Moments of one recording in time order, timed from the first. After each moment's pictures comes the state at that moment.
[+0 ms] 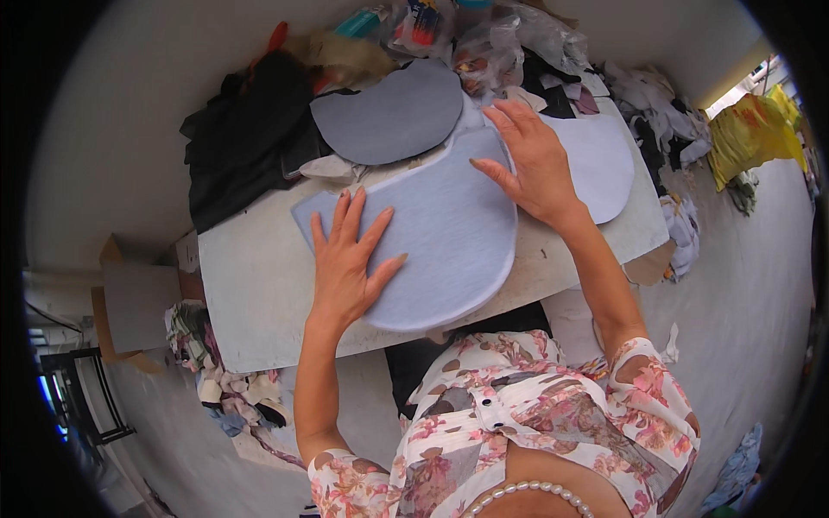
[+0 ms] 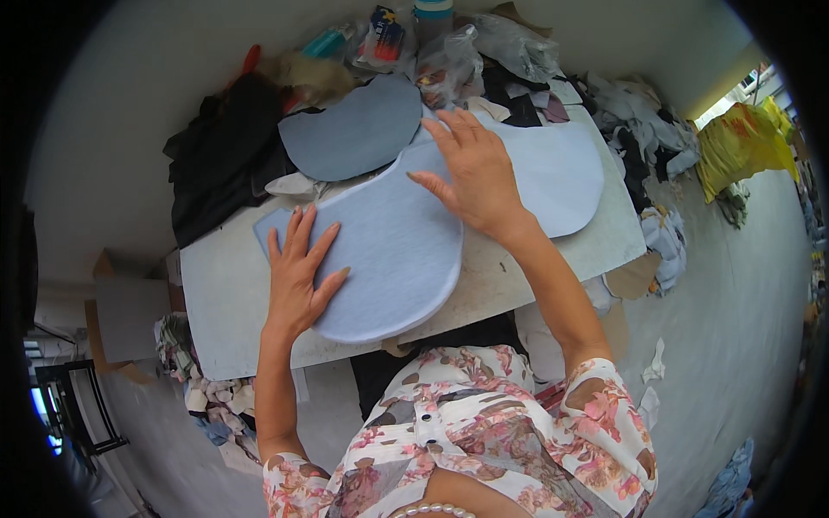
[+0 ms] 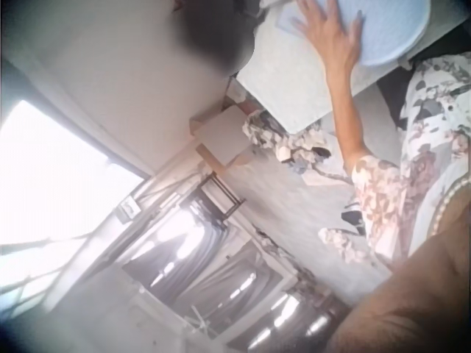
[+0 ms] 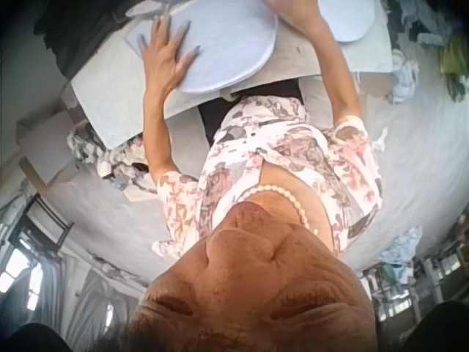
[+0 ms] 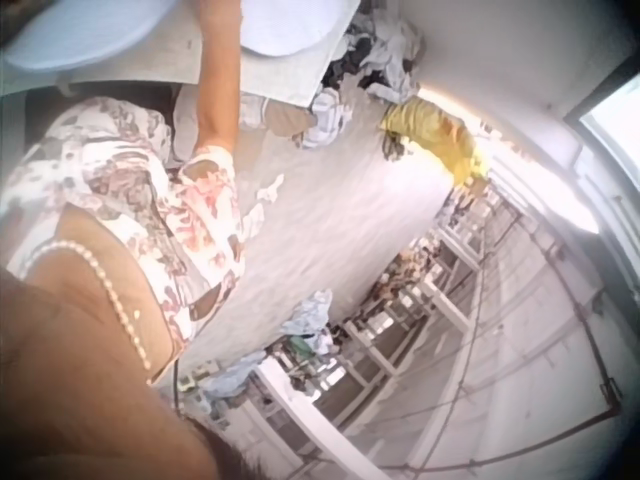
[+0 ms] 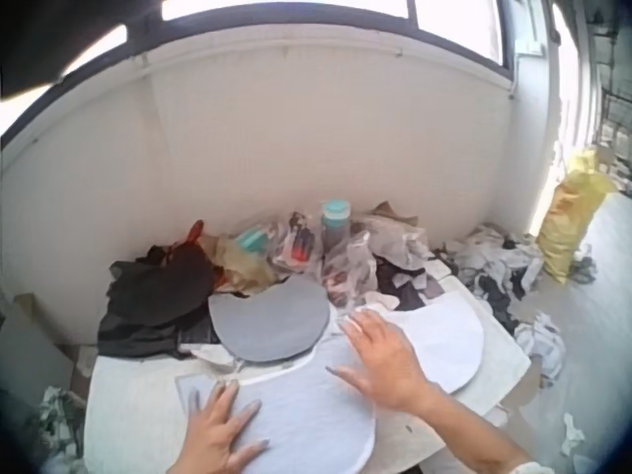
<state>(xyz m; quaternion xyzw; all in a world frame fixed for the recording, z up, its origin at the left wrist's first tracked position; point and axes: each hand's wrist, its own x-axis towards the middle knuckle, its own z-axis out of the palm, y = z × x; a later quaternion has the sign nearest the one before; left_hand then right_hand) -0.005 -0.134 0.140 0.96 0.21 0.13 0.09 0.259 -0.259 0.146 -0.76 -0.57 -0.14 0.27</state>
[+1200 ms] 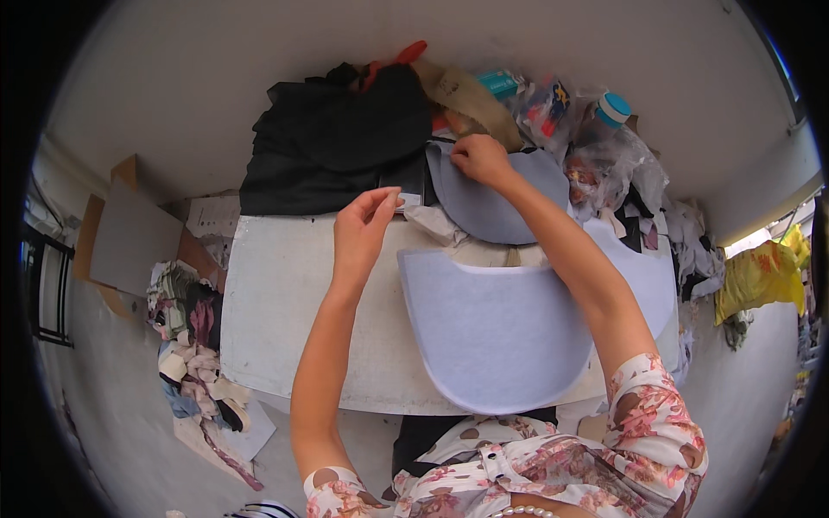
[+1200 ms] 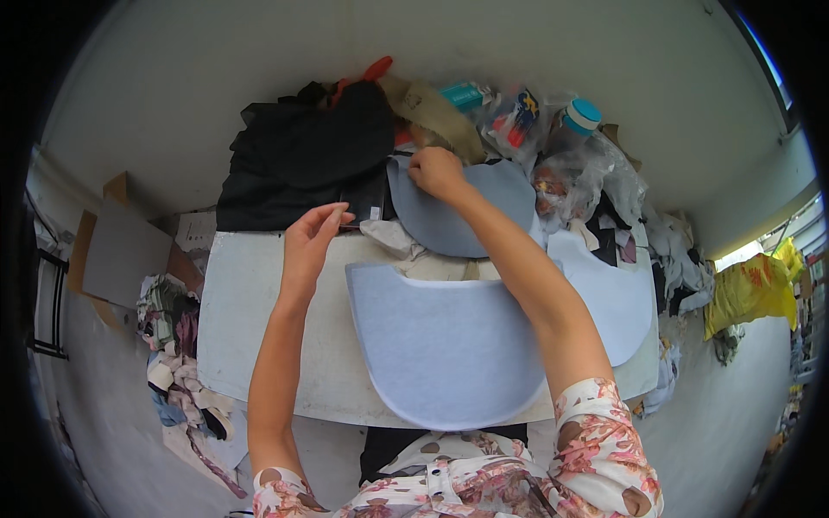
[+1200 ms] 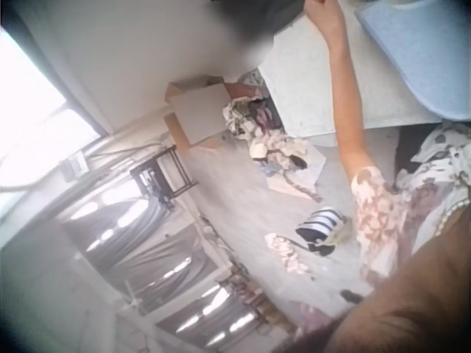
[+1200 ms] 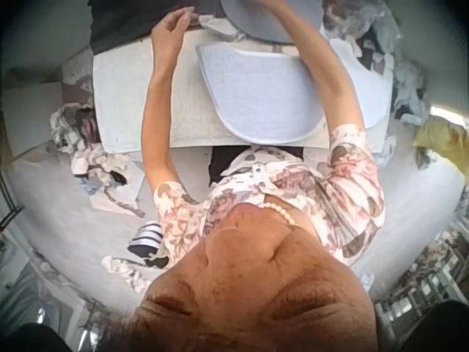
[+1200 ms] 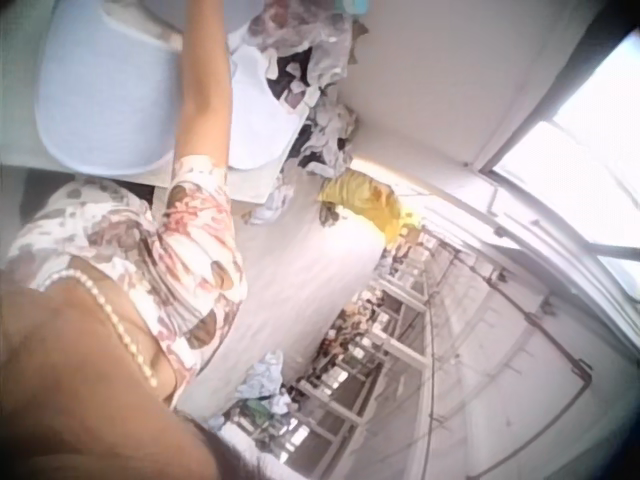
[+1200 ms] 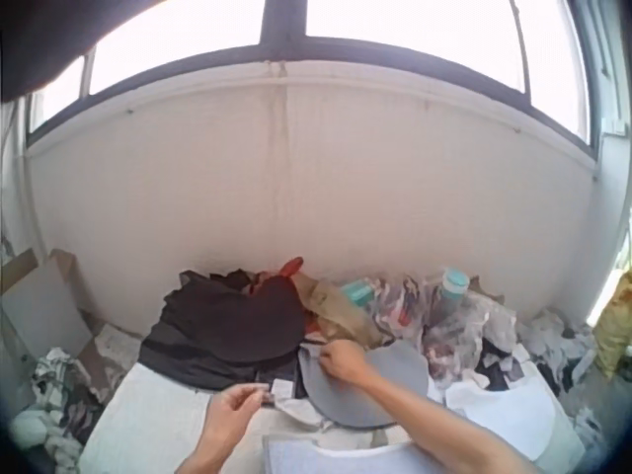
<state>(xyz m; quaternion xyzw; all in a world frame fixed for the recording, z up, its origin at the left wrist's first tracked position) -0.018 0.004 0.140 0.62 0.35 0.43 0.56 0.243 0.039 0.115 -0.71 -0.66 0.01 0.25</state>
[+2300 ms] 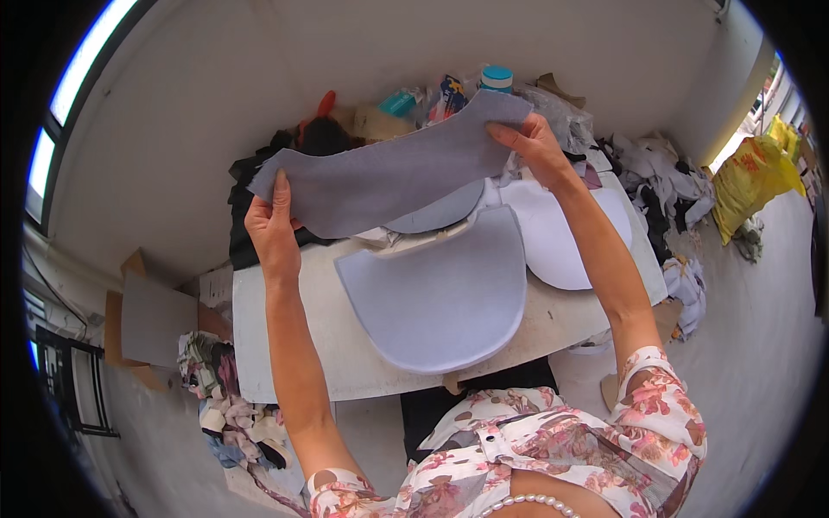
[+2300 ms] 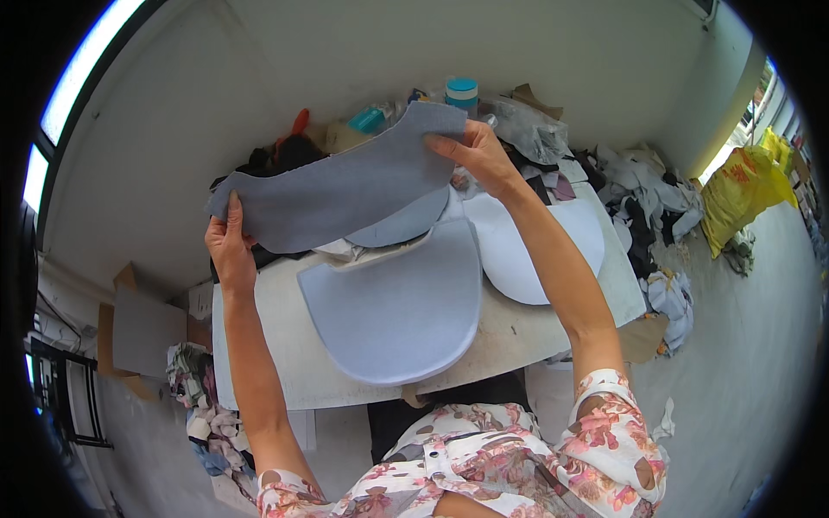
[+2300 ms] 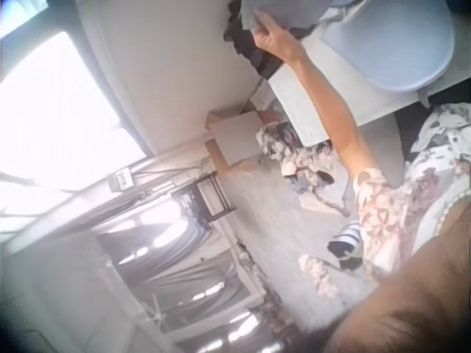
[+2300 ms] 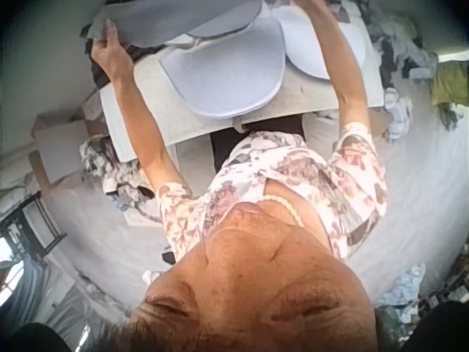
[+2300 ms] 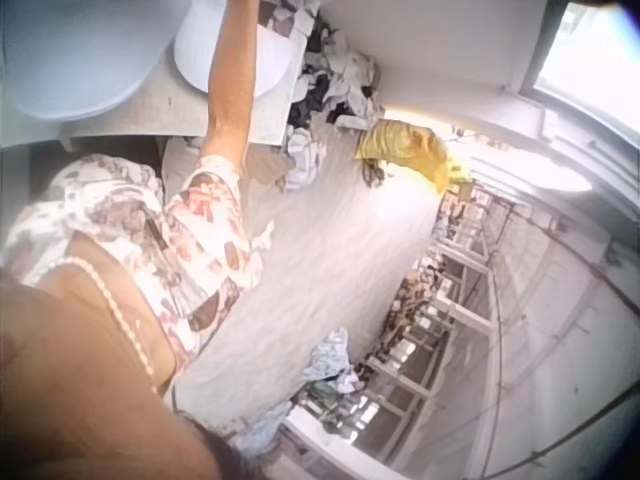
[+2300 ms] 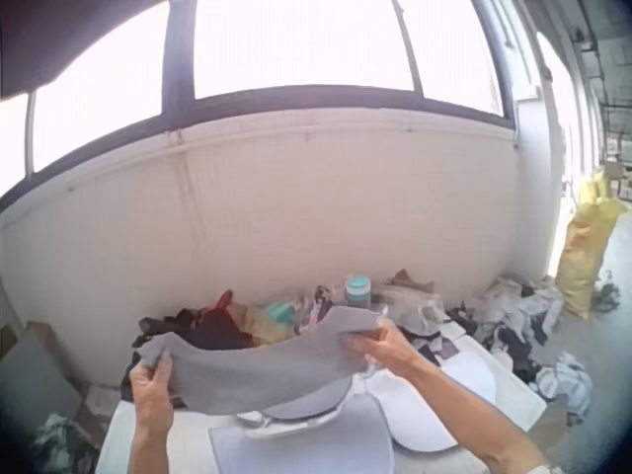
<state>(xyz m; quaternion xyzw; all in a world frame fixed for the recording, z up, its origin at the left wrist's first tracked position) 0.009 -0.039 0.244 0.64 0.23 0.57 0.46 0.321 -0.191 0.219 -0.47 -0.51 0.25 0.68</state>
